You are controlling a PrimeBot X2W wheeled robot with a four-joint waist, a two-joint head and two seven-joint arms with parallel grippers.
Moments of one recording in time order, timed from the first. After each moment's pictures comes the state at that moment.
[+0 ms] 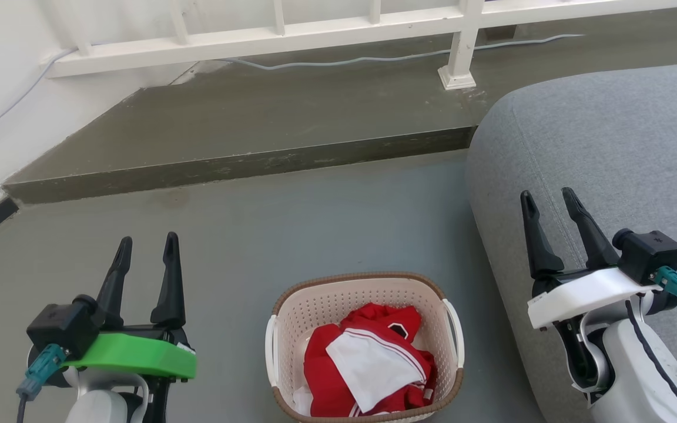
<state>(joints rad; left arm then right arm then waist) -0.06 0.05 -0.12 0.09 -0.43 -0.09 -0.25 -0.13 -0.14 0.20 0.21 0.35 0.03 -0.25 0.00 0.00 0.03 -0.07</state>
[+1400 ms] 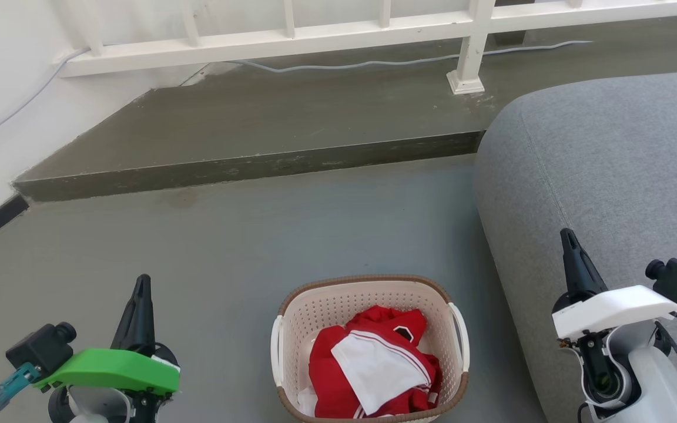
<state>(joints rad) -0.03 0.04 -0.08 0.19 -0.79 -0.10 -0.14 -0.07 -0.09 0.10 0.27 0.73 0.05 -0.14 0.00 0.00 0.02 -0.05</state>
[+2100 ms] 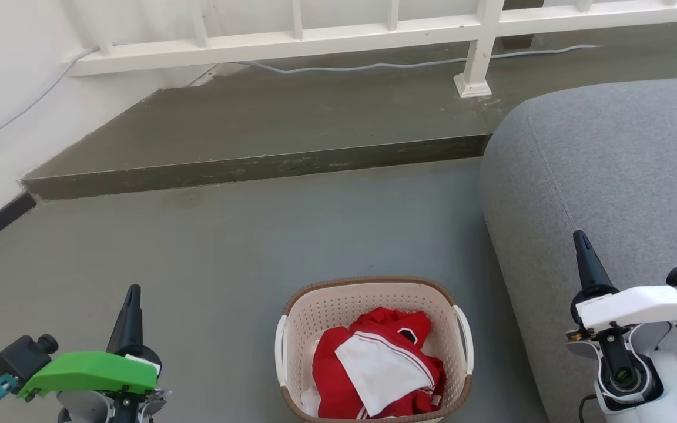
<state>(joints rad) -0.03 0.04 -0.04 0.22 -1.02 -0.11 -0.07 -0.07 -0.08 0.04 0.27 0.97 0.07 -0.07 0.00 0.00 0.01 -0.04</state>
